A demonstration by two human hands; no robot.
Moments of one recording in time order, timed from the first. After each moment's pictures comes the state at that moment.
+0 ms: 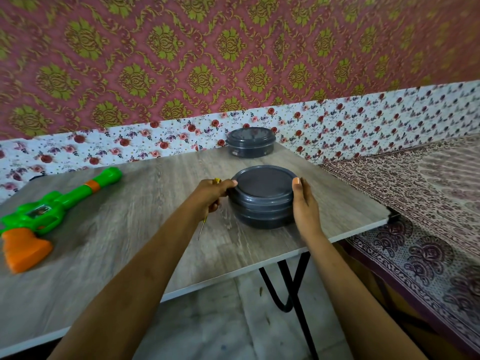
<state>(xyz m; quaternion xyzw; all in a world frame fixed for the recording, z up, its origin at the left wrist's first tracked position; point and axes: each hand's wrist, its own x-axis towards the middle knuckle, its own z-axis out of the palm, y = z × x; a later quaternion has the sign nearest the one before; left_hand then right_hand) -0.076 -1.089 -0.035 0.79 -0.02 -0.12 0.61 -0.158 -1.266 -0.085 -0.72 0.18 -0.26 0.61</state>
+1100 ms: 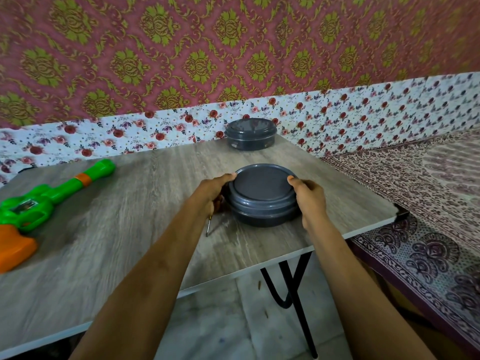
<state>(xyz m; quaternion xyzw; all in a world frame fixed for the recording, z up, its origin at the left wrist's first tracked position) -0.052 -1.106 -0.058 0.72 0.06 -0.18 0.67 -0.130 -1.281 -0.082 -0.65 0.27 -0.24 0.67</state>
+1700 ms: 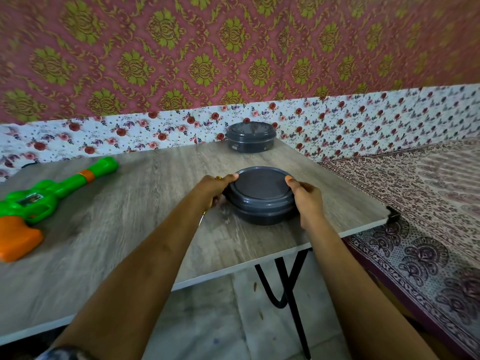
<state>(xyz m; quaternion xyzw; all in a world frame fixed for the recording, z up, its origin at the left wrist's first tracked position) -0.061 -1.098 -0.043 0.81 0.03 -0.15 0.56 -0.141 -1.273 -0.071 -0.63 0.25 -0.24 0.70</state>
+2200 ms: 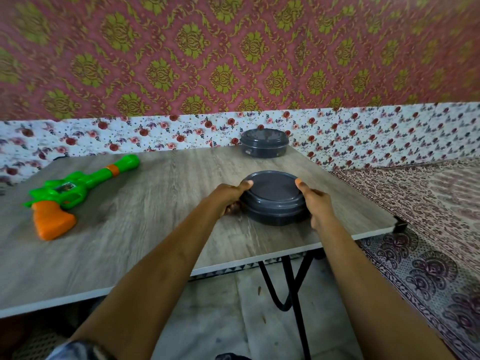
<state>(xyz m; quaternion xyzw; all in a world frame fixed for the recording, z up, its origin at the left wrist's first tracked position) -0.095 -1.089 -0.044 0.84 0.03 -0.16 0.52 -0.152 -1.268 -0.059 -0.62 0.27 -0.19 0.71</state>
